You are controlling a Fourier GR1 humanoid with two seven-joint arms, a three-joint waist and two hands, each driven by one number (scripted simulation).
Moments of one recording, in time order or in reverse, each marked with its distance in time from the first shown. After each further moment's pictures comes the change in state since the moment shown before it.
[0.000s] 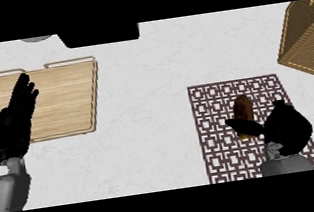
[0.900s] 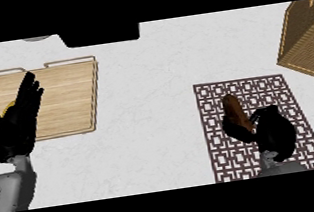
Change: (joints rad) left arm -0.014 -0.034 0.003 0.014 -0.033 -0.008 -0.009; right arm 0.038 -0.023 0.062 0.060 -0.181 -0.130 -0.202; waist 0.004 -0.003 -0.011
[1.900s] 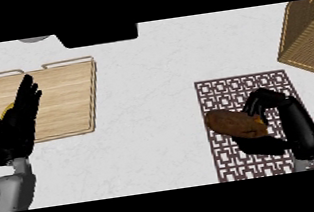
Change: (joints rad) left arm 0.017 -0.008 0.012 -0.008 -0.018 0.001 -0.003; right arm 0.051 -0.062 -0.044 -0.363 -0.763 0.065 -0.788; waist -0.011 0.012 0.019
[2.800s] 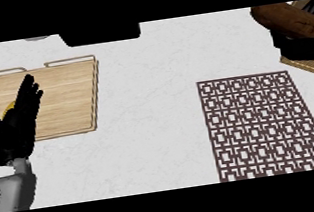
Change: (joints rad) left arm 0.001 -0.020 0.020 -0.008 -0.019 -0.030 0.003; right arm -0.520 -0.178 -0.318 0.090 -0.065 -0.002 0.416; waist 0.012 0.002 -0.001
